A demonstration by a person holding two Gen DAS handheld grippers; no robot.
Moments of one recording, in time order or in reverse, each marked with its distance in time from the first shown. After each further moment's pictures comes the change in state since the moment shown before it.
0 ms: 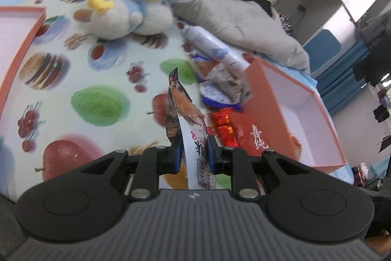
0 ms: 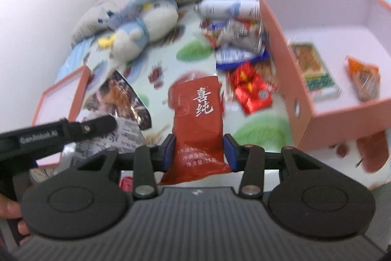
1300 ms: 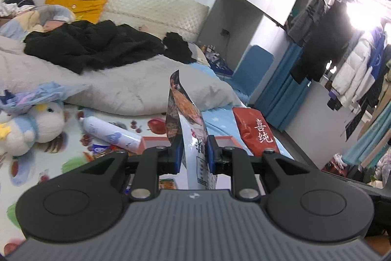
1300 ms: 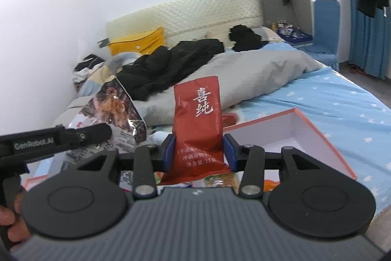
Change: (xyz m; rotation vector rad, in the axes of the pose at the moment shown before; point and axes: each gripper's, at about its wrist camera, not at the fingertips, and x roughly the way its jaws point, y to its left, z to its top) left arm -0.035 -0.236 0.083 0.311 -0.207 -0.217; right arm -0.140 -0.088 0.092 0.042 -0.442 -0.165
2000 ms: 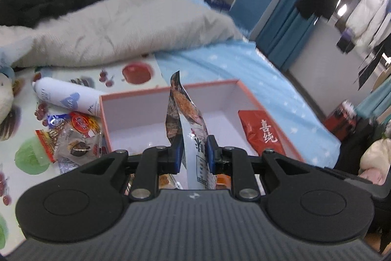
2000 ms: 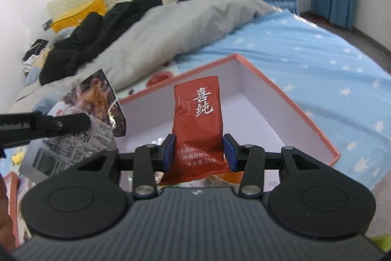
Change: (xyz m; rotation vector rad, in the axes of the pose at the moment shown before) left arm 0.236 -0.010 -0.034 0.068 0.338 -0.004; right arm 0.122 -0.117 -0.040 0.142 0.214 -0.171
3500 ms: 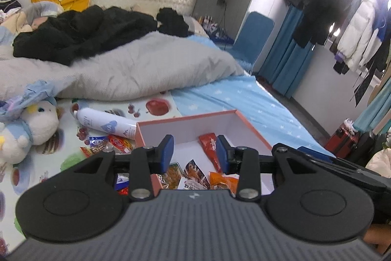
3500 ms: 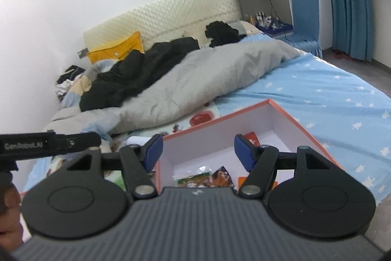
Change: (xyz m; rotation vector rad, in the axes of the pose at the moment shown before) left arm -0.180 -0.004 -0.029 0.029 -0.208 0.051; right arm -0.126 0.055 -0.006 -0.064 -0.234 0.144
